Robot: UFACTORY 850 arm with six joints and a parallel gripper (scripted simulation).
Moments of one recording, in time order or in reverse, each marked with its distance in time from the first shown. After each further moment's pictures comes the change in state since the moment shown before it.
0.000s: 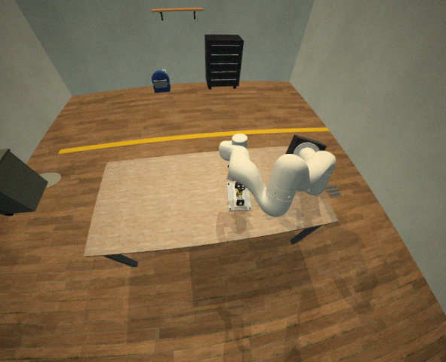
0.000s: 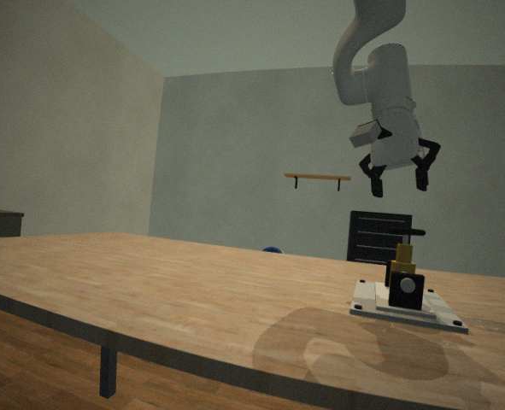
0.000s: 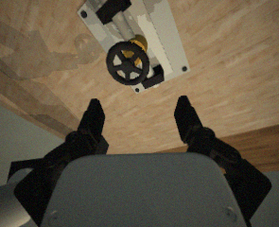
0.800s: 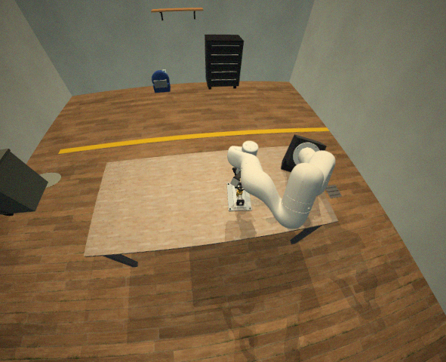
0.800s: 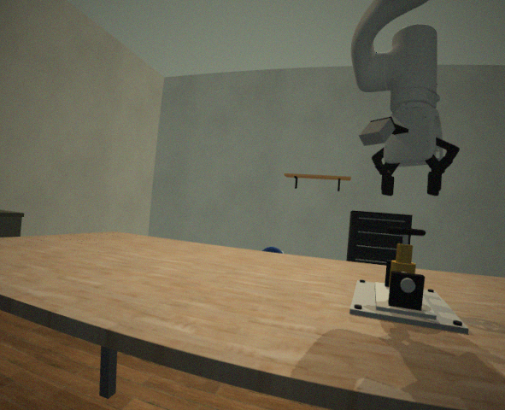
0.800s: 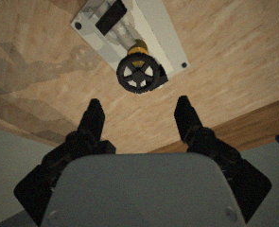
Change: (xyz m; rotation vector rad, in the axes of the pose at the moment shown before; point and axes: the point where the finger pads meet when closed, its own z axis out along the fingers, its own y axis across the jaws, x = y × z) arm 0.015 -0.028 0.009 -0.153 -0.039 0.083
